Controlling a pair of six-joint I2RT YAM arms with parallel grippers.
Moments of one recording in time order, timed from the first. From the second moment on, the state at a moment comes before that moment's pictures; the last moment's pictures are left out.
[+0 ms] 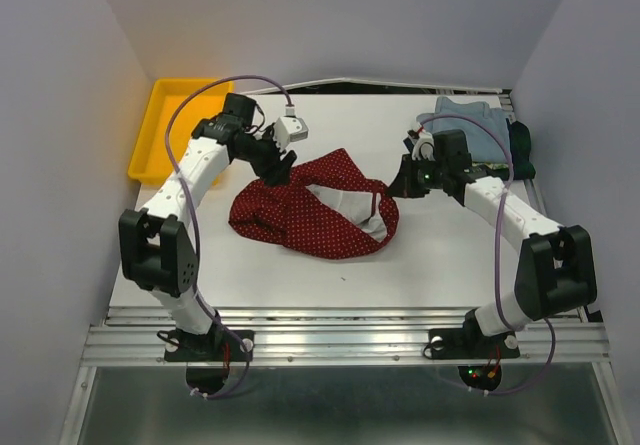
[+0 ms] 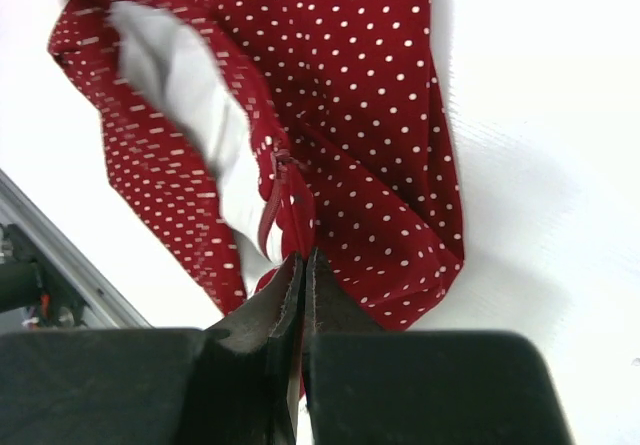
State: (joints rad) left arm -0.28 1.73 1.56 -0.87 0.58 0.77; right arm 0.24 1.49 1.04 -0.32 -0.54 0.24
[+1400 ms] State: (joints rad) left arm -0.56 1.95 1.67 -1.01 0.36 1.13; right arm 0.24 1.49 1.01 -0.28 -0.54 0.24
